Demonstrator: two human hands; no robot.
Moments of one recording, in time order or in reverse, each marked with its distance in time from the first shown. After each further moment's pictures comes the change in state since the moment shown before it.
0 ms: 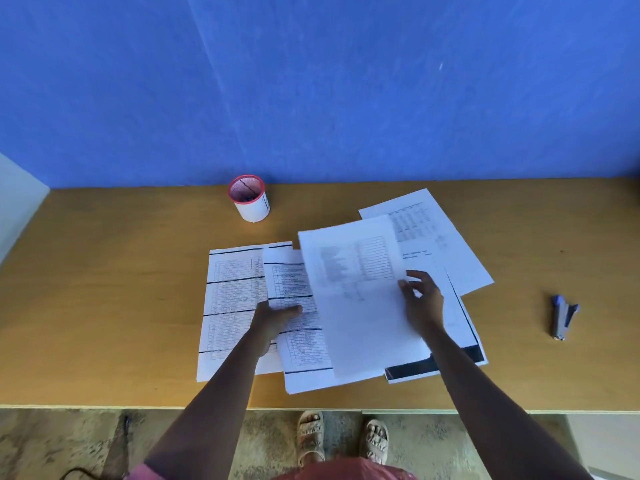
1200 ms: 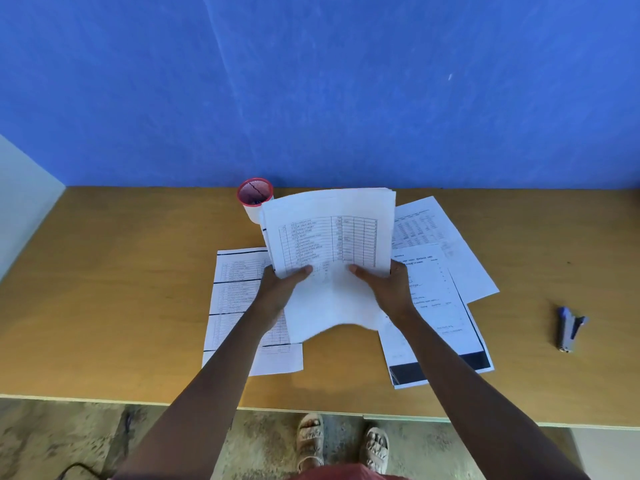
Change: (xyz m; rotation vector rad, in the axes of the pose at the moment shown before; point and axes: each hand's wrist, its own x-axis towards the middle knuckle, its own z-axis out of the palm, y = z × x) left_hand -0.031 0.076 0.008 -0.253 -0.060 0.249; right_hand -0.026 -0.085 0.044 0.390 -0.262 -0.106
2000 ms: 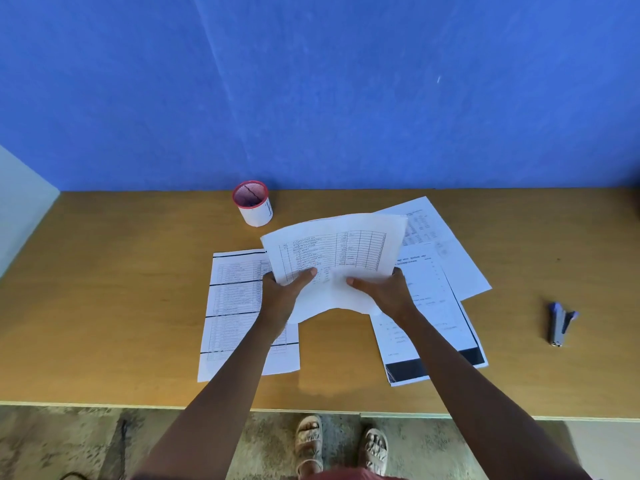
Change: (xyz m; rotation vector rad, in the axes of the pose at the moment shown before) left_hand -0.018 -0.010 0.019 -0.002 0.100 0.128; right_hand -0.010 -0.008 -0.013 -0.125 -0.046 0.095
